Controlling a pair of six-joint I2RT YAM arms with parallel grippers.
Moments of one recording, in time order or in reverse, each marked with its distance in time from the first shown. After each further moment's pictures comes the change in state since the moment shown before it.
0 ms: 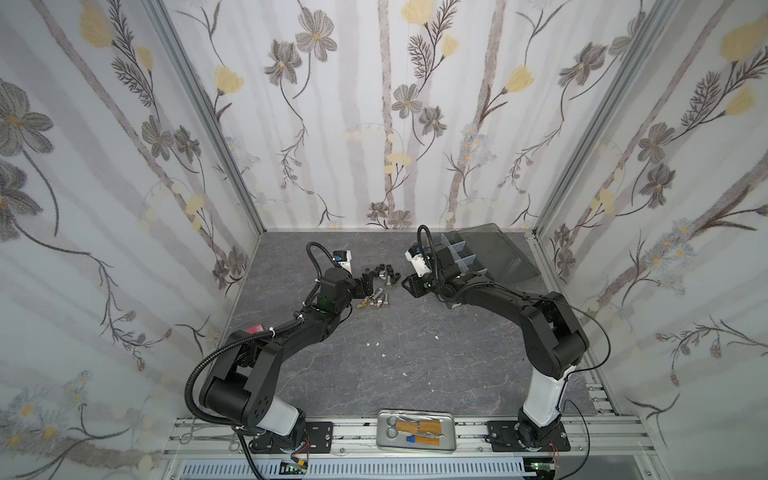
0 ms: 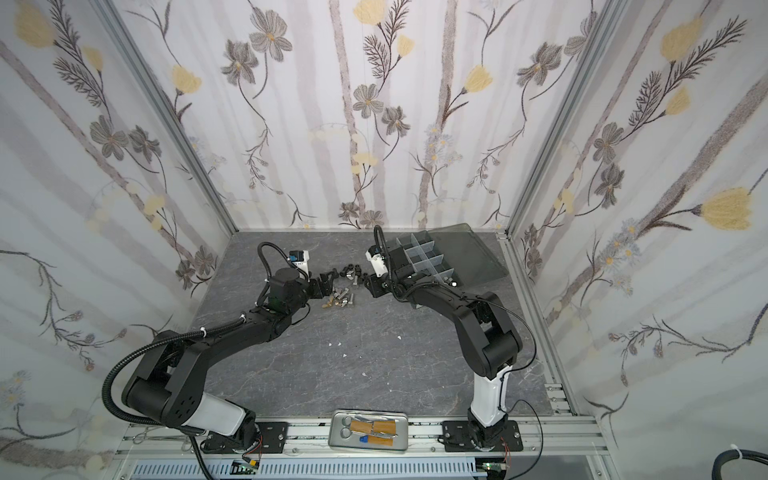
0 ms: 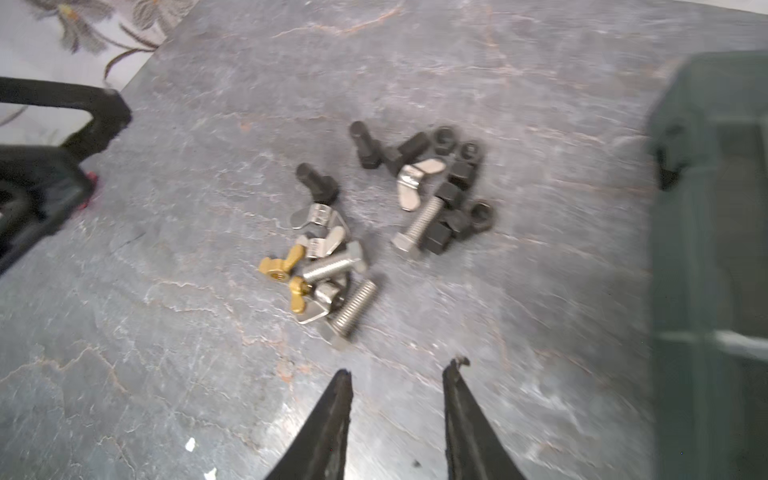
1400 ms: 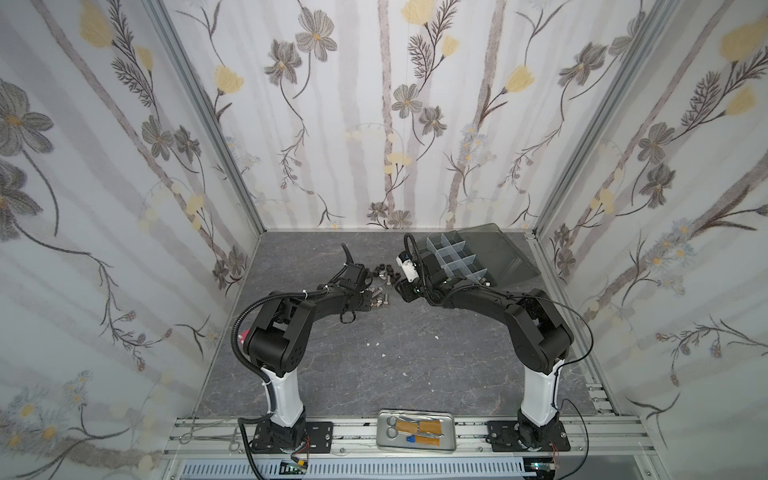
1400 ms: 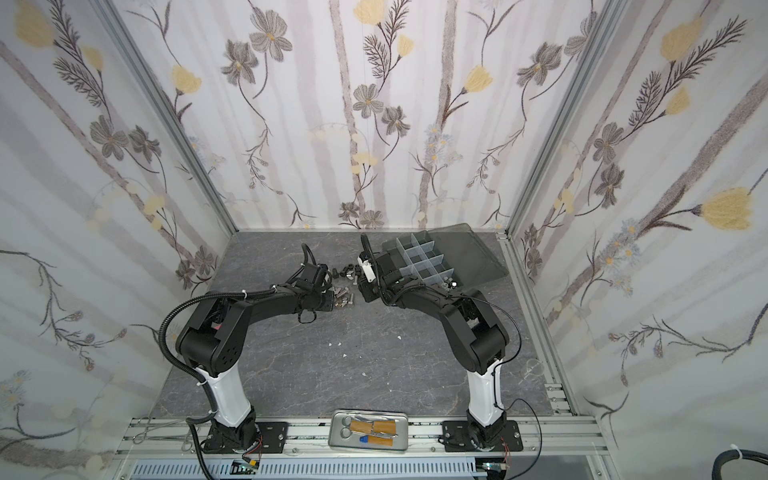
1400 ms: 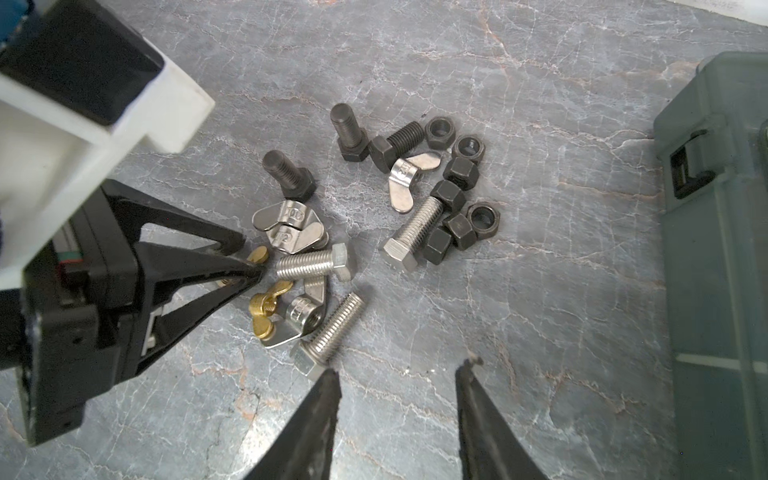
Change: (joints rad) left arm -0.028 0.362 0.322 -0.582 0.006 0.106; right arm 0.040 0.043 -0.010 0.040 0.155 -0.011
